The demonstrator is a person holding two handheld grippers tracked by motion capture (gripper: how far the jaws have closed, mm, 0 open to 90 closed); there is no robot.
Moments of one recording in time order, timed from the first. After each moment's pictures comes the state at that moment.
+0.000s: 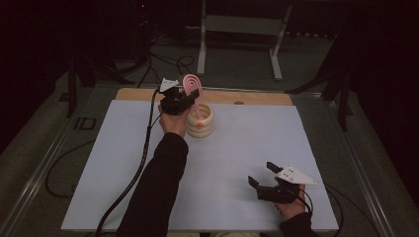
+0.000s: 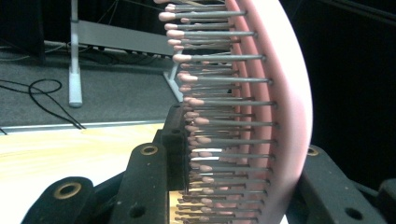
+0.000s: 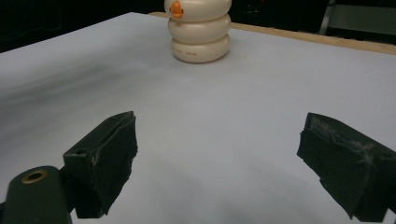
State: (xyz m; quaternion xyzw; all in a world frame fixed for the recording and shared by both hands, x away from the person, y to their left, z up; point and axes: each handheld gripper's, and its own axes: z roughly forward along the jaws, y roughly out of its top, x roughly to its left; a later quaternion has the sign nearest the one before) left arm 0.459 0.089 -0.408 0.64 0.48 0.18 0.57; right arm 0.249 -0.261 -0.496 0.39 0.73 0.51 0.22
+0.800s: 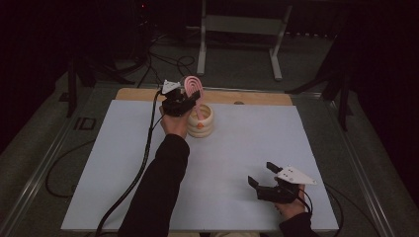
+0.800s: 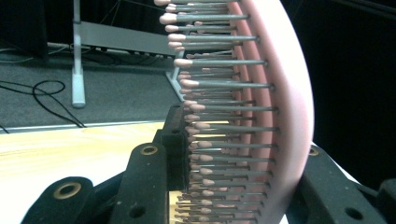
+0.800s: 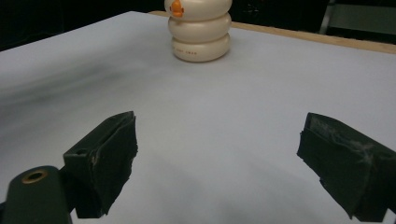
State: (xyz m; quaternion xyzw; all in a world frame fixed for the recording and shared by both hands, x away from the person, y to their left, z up) left arm 0.458 0.085 -0.412 0.64 0.48 0.19 0.56; right arm 0.250 -0.261 -0.496 0.39 0.73 0.51 0.22
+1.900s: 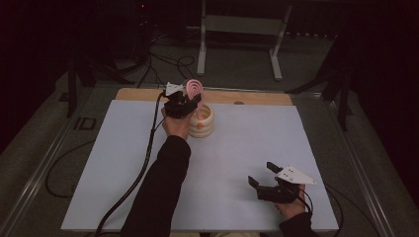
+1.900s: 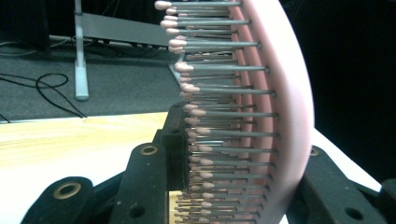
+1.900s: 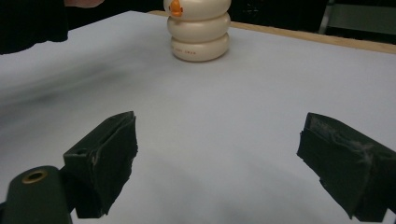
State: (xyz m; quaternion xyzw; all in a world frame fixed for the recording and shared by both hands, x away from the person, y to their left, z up) left arm 0.461 0.079 -0.424 0.65 0.49 0.19 0.55; right arm 0.250 -0.261 -0.496 0.39 0.73 0.51 0.22
